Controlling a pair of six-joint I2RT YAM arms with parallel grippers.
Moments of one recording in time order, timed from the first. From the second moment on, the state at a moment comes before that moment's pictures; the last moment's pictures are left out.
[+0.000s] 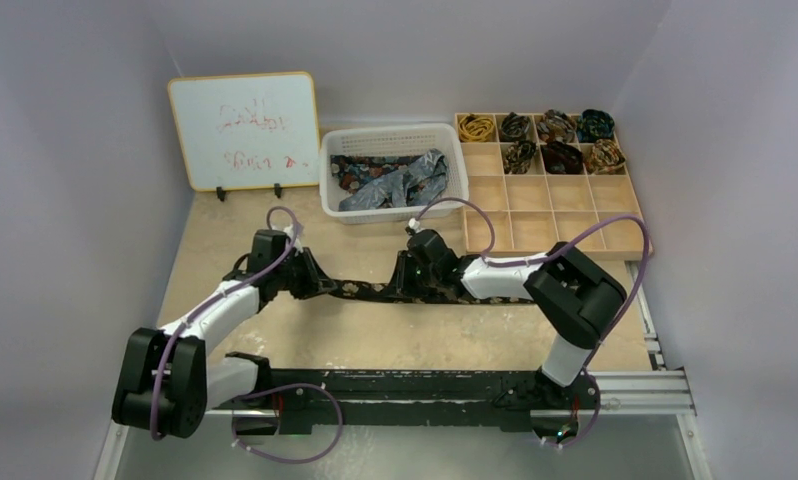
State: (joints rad) left arm -0.17 1.17 0.44 -0.16 0.43 -0.66; right arm 0.84 1.72 0.81 0.11 -0.19 0.89
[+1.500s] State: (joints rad) left arm -0.35 1.13 0.58 -0.41 0.12 -0.64; right arm 0.86 1.85 0.93 0.17 -0.23 0.87
